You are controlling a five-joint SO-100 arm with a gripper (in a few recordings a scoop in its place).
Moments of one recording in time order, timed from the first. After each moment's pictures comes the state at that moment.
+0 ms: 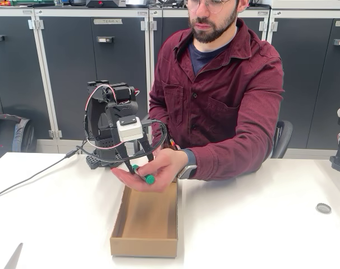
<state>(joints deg) -31.7 101.4 88.2 72.9 -77.5</state>
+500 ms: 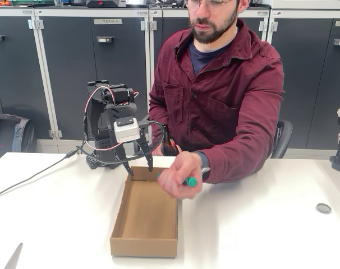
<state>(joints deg) -30.8 101.4 89.2 70.9 -77.0</state>
